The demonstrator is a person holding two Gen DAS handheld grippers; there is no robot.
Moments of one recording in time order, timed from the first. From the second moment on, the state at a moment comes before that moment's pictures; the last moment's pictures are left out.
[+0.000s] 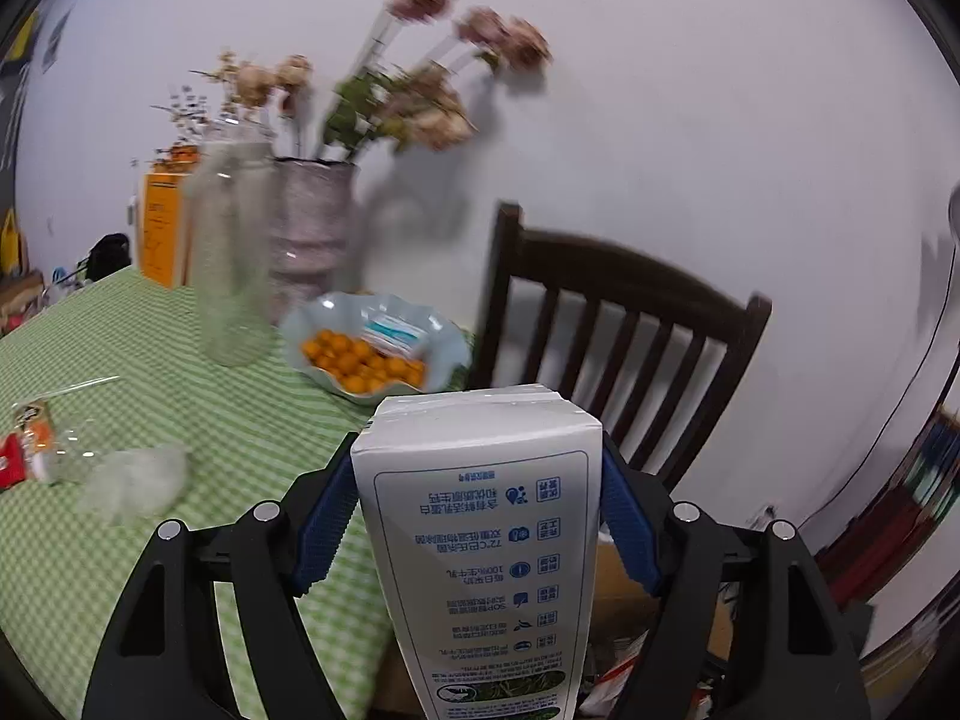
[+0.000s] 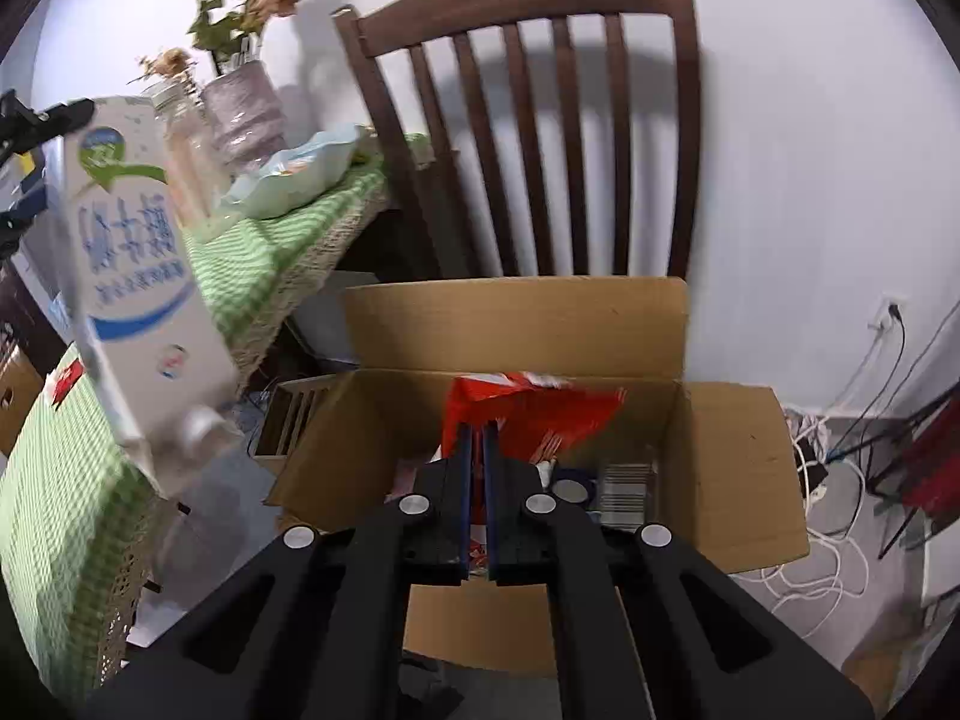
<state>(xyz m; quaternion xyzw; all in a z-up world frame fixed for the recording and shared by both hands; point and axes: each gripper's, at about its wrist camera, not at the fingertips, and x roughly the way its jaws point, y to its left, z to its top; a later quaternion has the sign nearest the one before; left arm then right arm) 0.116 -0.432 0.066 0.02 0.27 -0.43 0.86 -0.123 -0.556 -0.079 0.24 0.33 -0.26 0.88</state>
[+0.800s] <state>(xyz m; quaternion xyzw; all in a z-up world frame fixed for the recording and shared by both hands) 0.086 -0.543 -0.104 0.13 0.36 -0.38 0.84 -0.121 -0.614 -0.122 0.30 0.33 -0.24 0.86</state>
